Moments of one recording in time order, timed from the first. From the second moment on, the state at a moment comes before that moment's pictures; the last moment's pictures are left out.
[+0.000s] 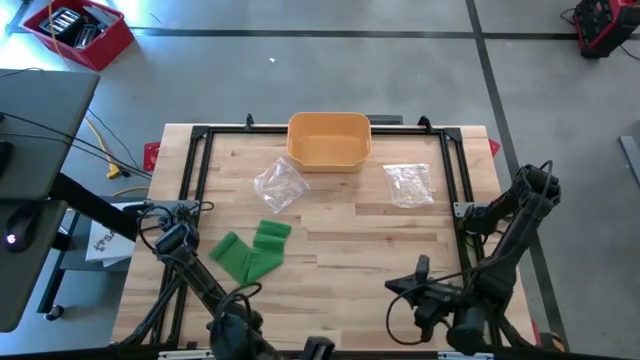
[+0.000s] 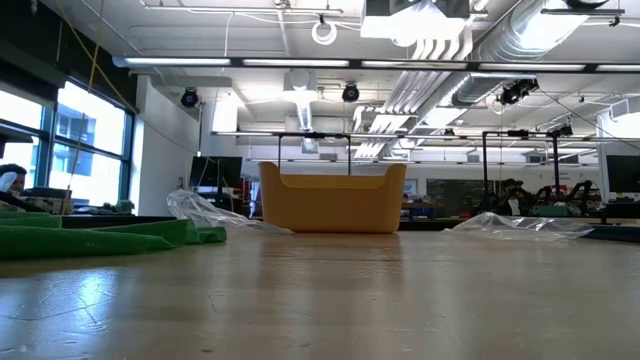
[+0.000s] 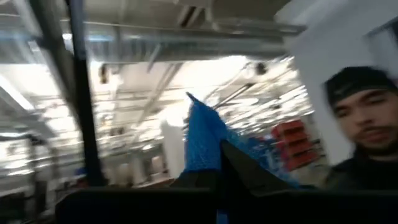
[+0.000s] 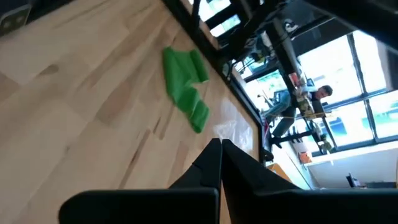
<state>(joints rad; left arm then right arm) -0.79 2.21 2.19 0.63 -0.19 0.42 1.00 1.52 1.20 -0.61 1.07 -0.13</state>
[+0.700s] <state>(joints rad) -0.68 2.21 2.24 0.08 -0.68 0.19 1.10 1.58 1.19 -0.97 1.05 0.38</state>
